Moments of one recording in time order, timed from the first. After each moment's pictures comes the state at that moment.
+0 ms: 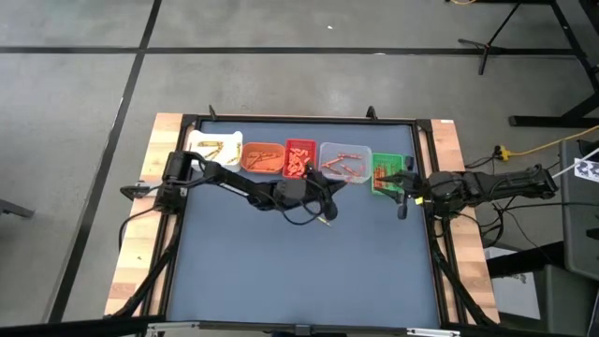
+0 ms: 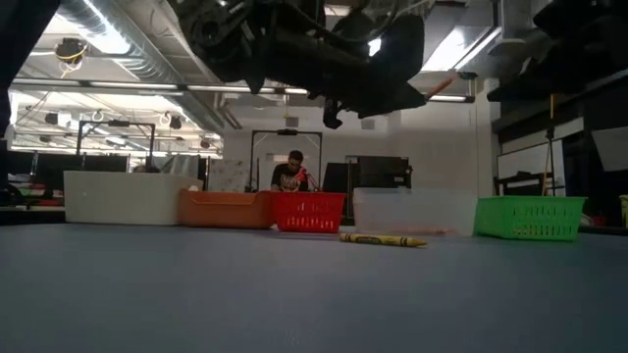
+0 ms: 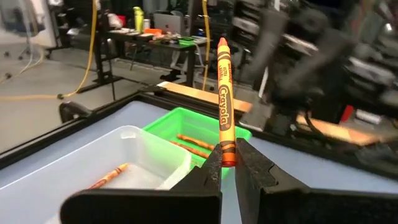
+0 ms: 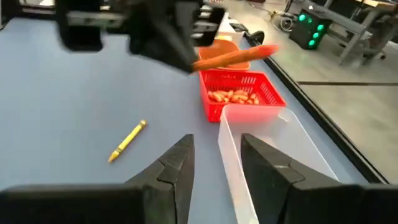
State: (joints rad) left arm -0.06 2.03 1.16 0.77 -0.47 -0.16; right arm 0.17 0.39 0.36 -0.33 0.37 -0.03
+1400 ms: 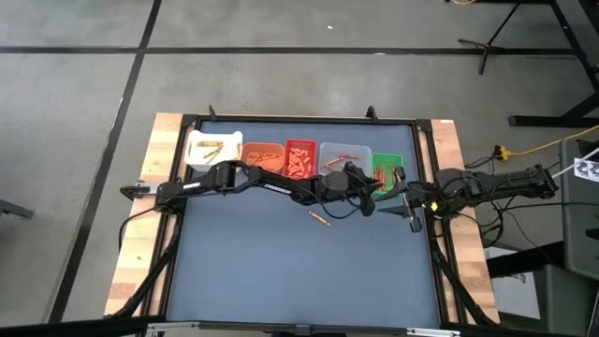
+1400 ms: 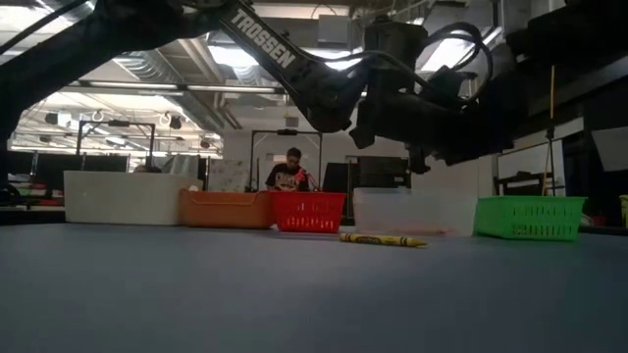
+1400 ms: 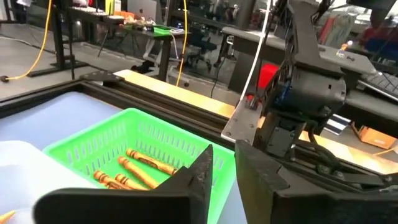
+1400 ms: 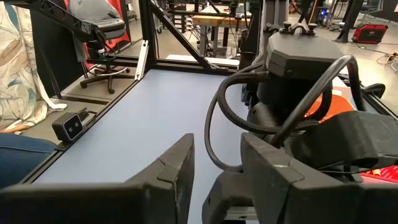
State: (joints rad) left arm 0.04 2.51 1.82 0.62 -0.27 -0.26; right arm 0.17 0.39 0.36 -0.16 -0.07 -0.03
